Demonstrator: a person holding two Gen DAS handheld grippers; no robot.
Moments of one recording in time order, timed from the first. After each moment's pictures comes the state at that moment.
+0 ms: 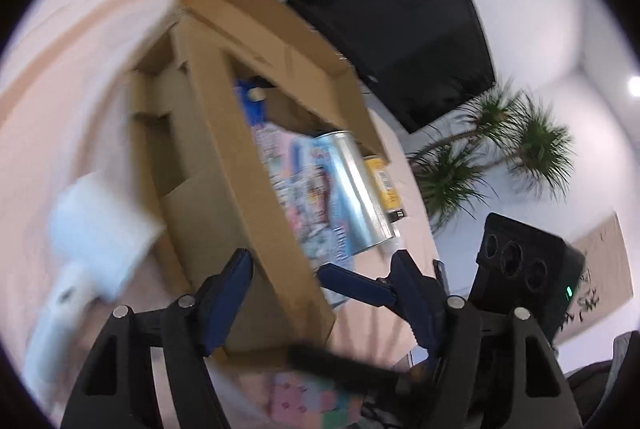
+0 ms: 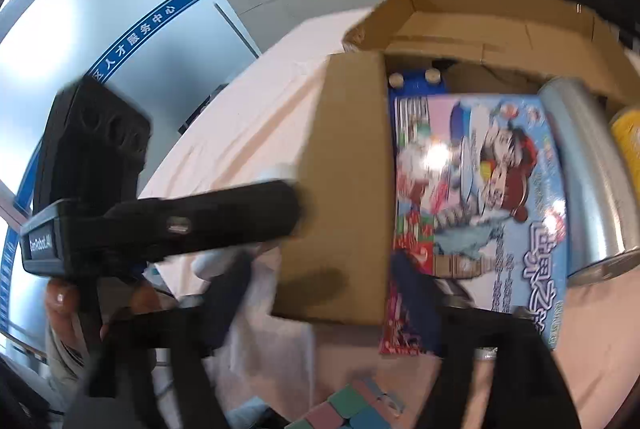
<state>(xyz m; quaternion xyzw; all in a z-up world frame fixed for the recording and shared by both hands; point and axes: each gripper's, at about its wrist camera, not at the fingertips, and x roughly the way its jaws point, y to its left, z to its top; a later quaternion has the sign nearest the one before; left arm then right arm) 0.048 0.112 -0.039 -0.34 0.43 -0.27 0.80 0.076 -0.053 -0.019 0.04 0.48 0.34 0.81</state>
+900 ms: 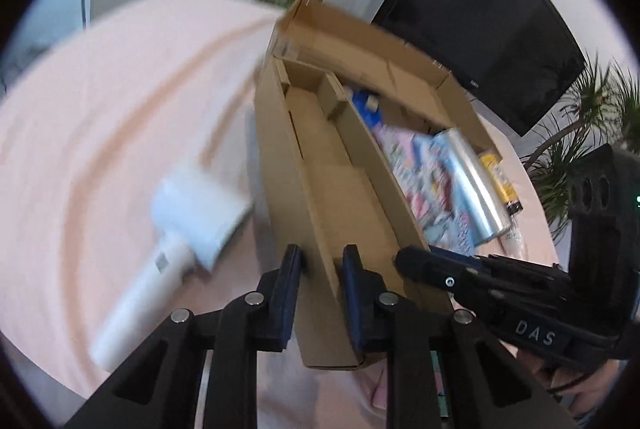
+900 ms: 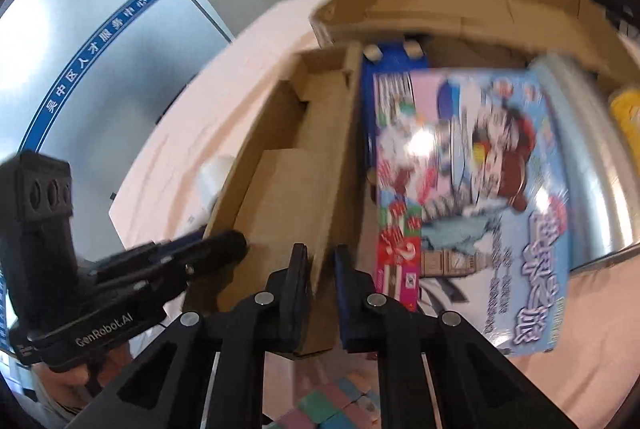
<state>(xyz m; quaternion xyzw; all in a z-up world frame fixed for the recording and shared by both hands) -0.011 0.119 -0.015 -0.19 0.44 -0.05 0.88 0.099 -0.057 -0.034 0.04 0.52 0.31 0.80</state>
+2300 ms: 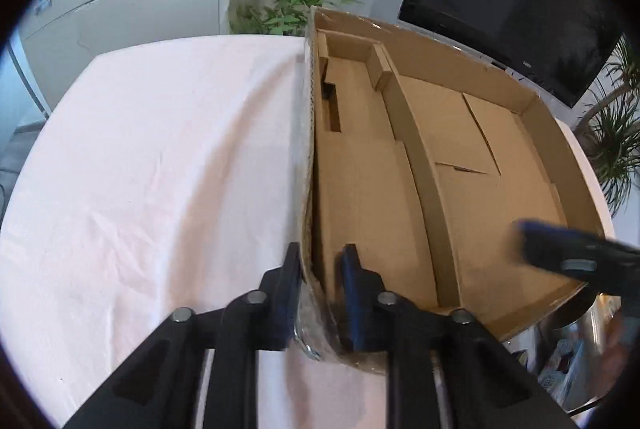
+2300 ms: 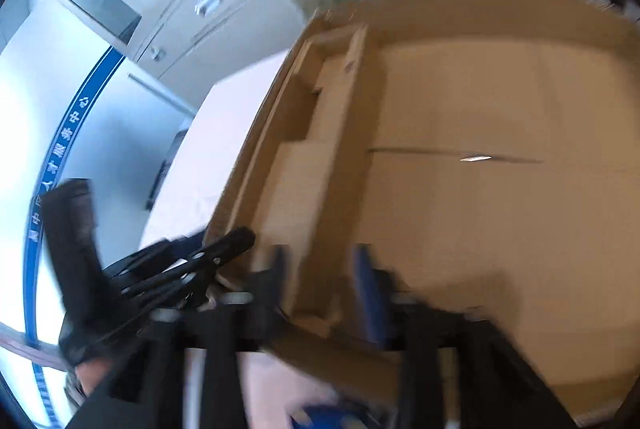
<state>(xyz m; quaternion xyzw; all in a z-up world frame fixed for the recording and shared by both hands) 0.294 0.167 -0.034 -0.07 0.49 -0.05 0.87 0.413 -0.040 -0.017 0.14 0.53 0.25 0.80</state>
